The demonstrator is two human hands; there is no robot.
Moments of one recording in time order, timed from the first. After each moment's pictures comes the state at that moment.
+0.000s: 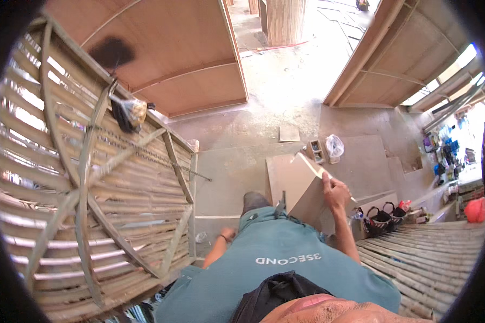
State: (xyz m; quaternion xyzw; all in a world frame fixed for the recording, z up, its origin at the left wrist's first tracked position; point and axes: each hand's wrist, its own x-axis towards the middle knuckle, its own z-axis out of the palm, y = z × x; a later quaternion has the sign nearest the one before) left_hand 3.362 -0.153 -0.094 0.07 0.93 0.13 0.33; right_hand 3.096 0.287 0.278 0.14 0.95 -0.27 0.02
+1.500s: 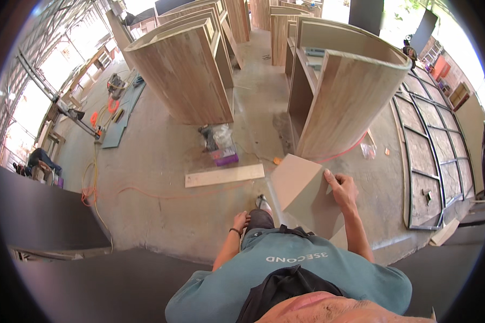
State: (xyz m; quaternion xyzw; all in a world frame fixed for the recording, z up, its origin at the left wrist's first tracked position) left_hand 1.356 -0.497 -0.319 -0.44 0.54 0.70 0.16; right_hand 1.195 -0.165 0.075 0.06 0.93 -0.37 0.09
